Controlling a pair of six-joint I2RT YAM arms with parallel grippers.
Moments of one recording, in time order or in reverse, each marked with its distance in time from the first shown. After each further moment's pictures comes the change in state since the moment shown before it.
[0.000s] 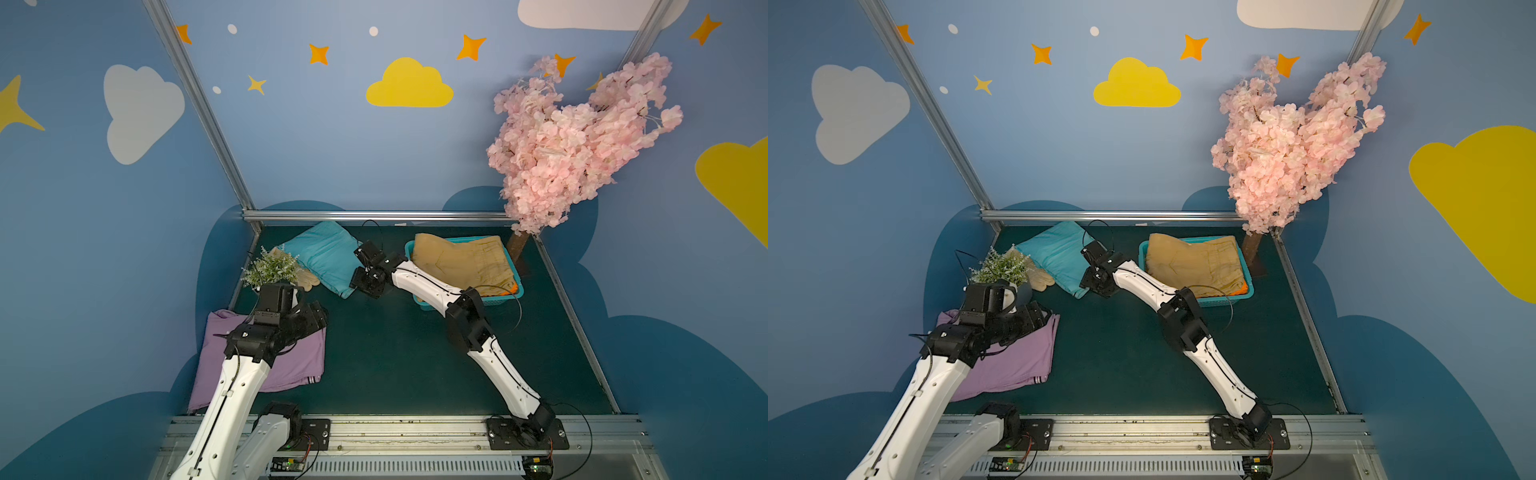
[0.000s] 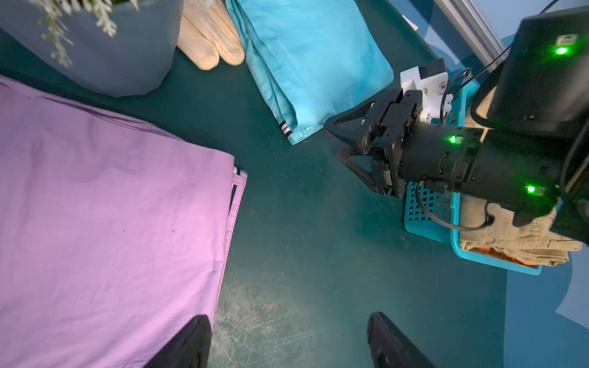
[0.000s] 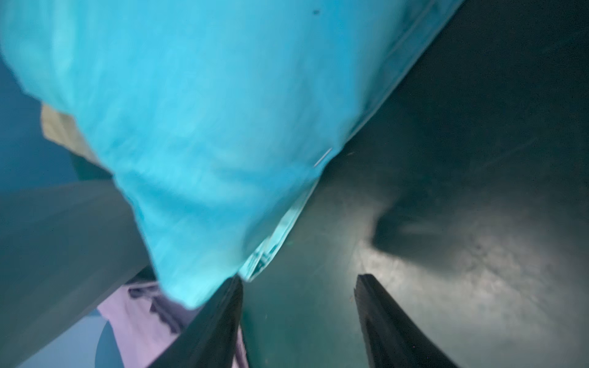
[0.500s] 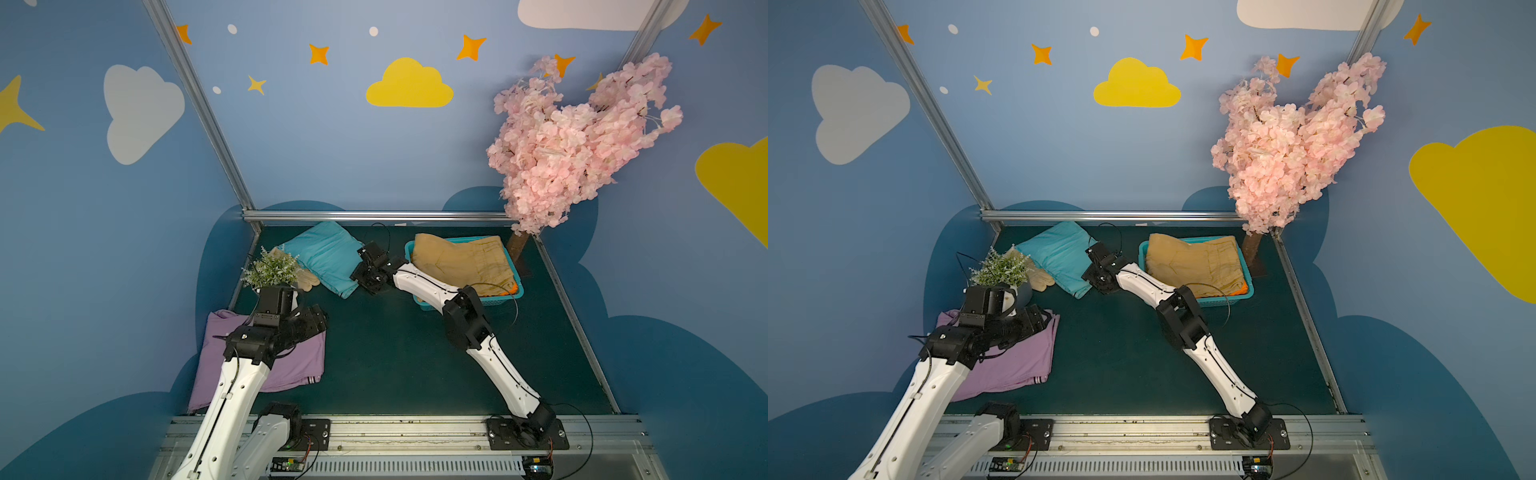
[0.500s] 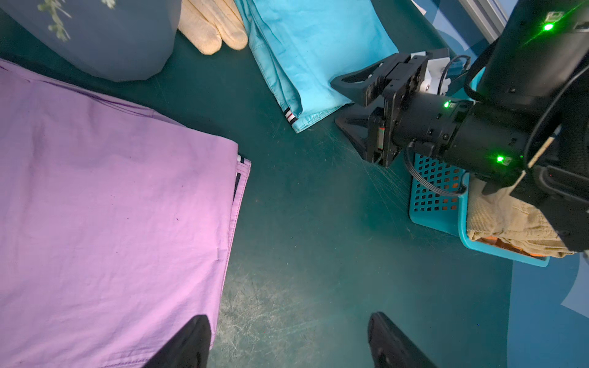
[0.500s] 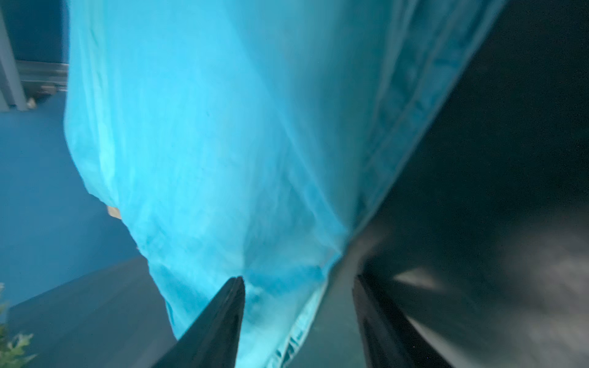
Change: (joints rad) left arm 0.002 -0.011 -0.005 -0.026 0.008 0.012; right arm -0.024 0.032 -0.055 0.244 0.016 0.210
